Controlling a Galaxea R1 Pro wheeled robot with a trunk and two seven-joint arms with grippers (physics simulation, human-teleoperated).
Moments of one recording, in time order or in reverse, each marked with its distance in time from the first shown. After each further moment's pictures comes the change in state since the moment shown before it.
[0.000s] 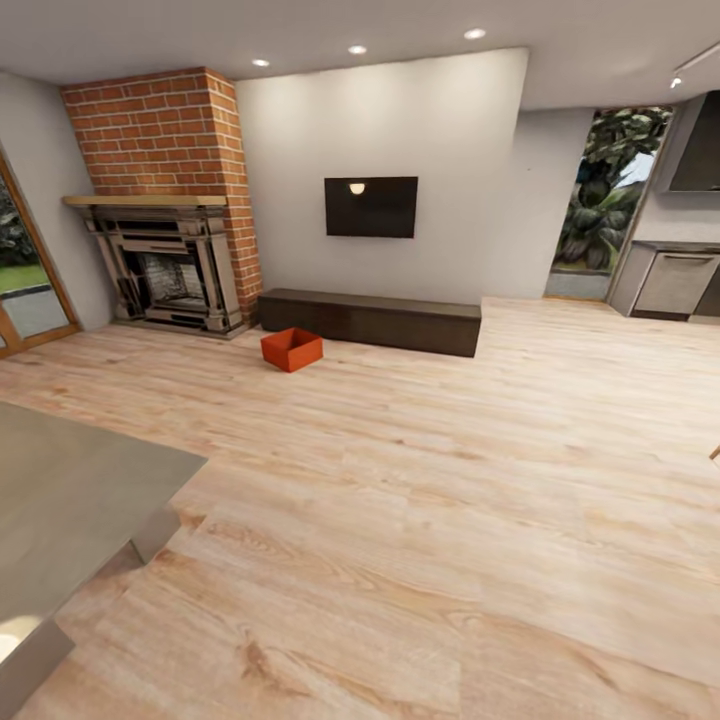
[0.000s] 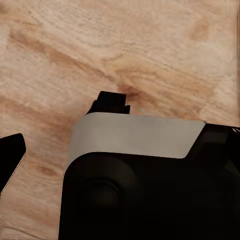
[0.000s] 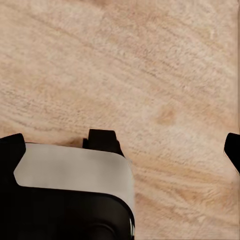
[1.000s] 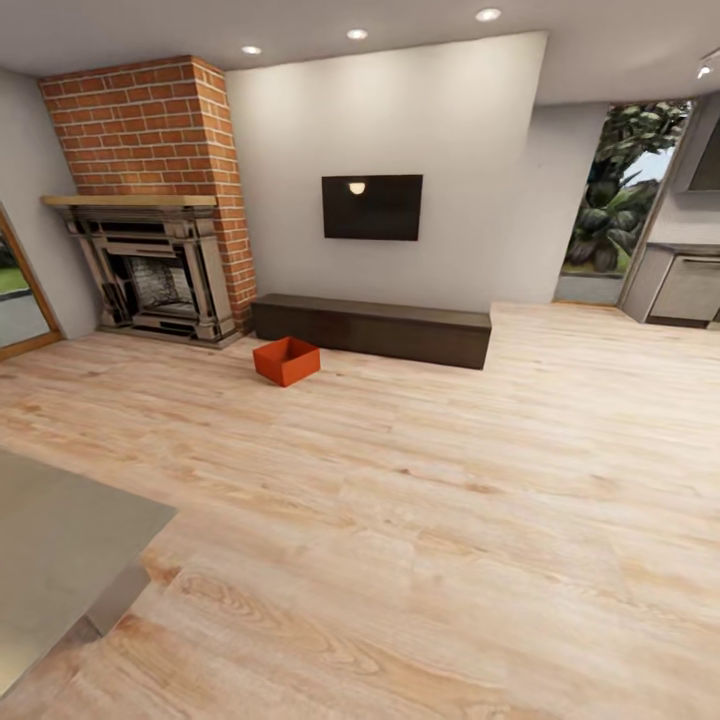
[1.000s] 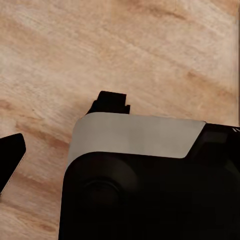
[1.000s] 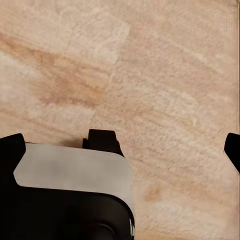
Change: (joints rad) left arm 0.000 0.000 0.000 0.000 -0.001 0.000 0.000; right arm 0.000 0.000 0.000 0.000 0.000 0.000 -0.001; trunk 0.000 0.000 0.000
